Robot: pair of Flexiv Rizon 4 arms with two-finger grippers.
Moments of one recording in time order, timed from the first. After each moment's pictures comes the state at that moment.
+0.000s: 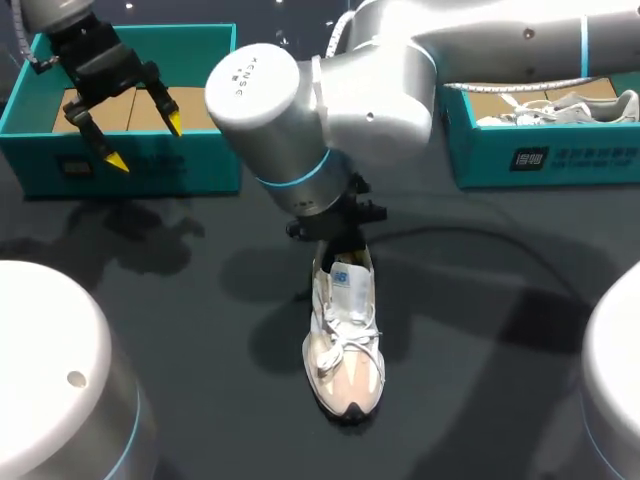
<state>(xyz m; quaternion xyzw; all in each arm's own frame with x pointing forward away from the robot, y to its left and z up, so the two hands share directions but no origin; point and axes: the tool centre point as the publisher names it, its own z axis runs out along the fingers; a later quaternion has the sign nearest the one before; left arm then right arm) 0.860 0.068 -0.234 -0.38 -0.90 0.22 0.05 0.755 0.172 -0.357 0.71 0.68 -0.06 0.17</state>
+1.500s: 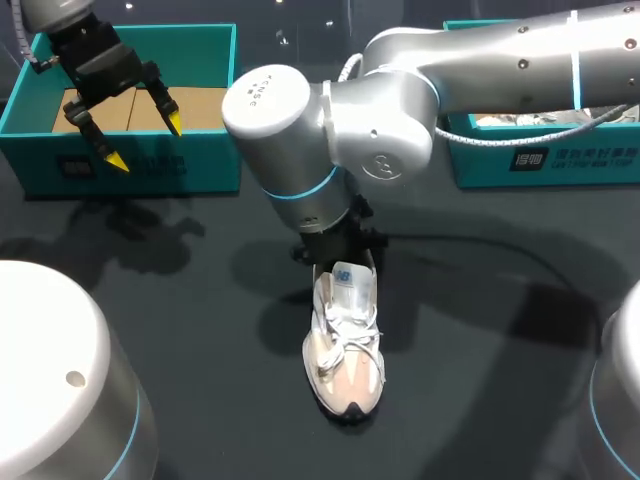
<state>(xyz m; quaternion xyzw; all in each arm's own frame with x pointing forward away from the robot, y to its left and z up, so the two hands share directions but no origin) 0.860 0.068 -0.234 -0.38 -0.90 0.22 0.05 0.731 0.172 -0.397 0.73 0.67 -0.09 0.12</state>
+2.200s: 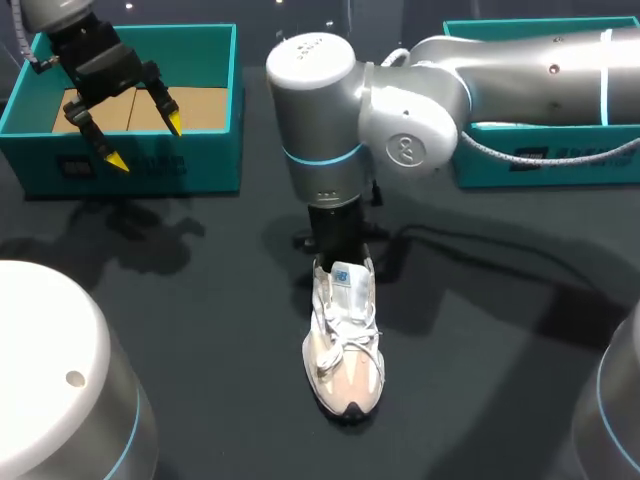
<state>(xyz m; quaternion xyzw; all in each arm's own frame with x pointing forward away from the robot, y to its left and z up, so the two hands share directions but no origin) 0.860 0.068 -0.234 -0.38 -0.90 0.22 0.05 0.731 0.185 -0.399 0.73 0.68 -0.08 0.00</state>
